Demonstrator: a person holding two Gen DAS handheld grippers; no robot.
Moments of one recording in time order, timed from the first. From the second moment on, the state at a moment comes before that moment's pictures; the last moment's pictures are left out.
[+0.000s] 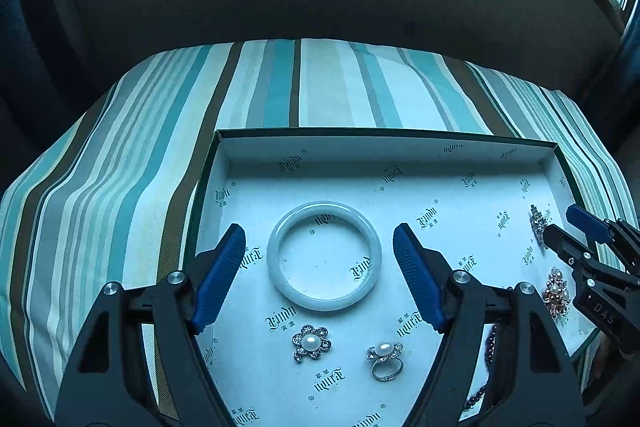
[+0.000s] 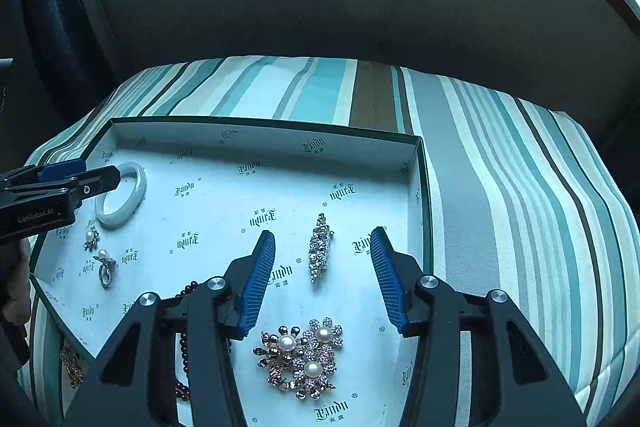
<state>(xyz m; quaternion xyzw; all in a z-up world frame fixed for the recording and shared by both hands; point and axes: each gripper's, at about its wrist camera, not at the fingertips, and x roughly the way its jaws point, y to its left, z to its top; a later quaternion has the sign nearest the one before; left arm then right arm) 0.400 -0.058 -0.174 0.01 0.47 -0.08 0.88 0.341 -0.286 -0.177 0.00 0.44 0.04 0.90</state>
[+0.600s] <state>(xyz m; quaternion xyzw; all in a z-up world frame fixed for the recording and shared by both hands) 0.294 -0.038 -0.144 0.04 0.44 -0.09 0.90 0.240 -0.270 -0.154 -0.03 0.44 0.06 0.89</state>
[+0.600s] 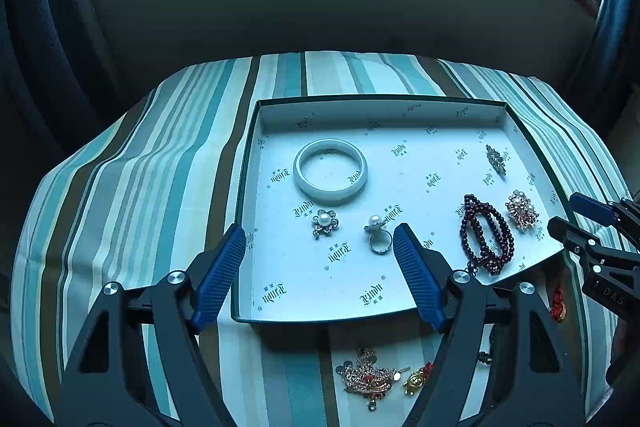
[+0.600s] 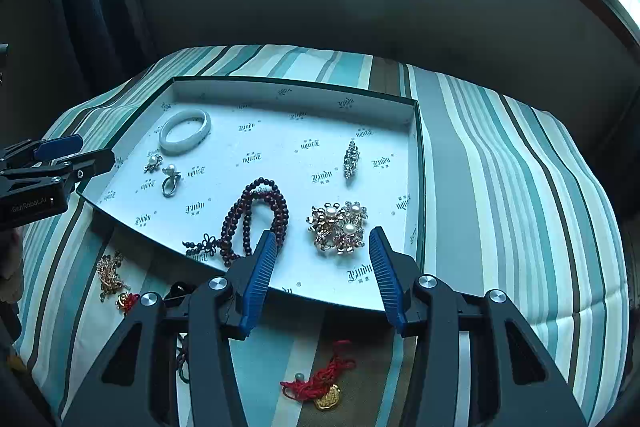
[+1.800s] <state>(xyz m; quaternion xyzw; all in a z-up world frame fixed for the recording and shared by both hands) 0.225 -0.010 -0.175 0.05 0.47 -0.05 0.88 0.207 -0.185 -0.181 -0.05 0.49 0.15 0.86</state>
